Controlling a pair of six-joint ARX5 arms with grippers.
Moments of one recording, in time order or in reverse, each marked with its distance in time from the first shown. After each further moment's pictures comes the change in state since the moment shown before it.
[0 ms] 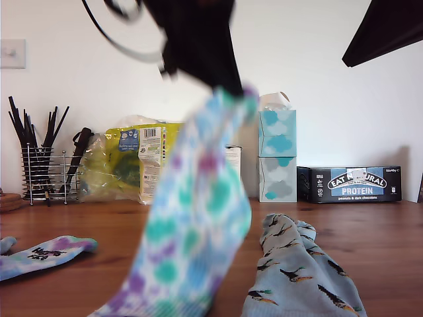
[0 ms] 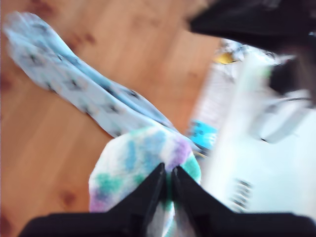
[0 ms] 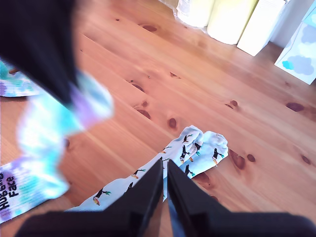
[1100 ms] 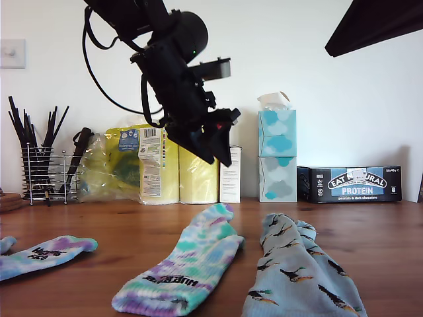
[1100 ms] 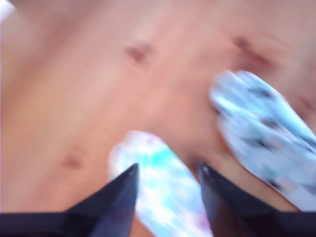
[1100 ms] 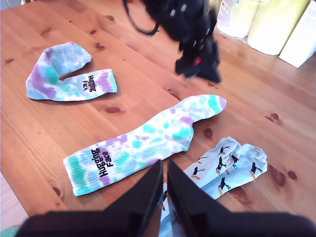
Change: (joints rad) left arm 0.147 0.203 -0.006 0.591 -0.341 -0.017; right arm 0.000 -0.008 0.000 0.009 -0.151 0.001
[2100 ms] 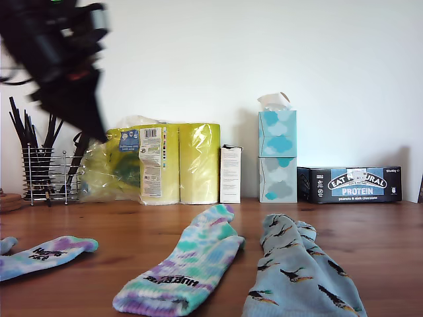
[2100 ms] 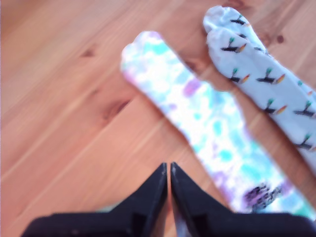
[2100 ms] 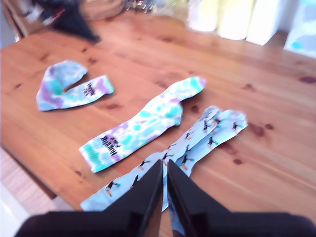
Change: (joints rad) left arm 0.311 -0.518 -0.478 -0.243 0.253 0.050; right arm 0.000 -0.427 0.000 -0.378 0.082 0.183
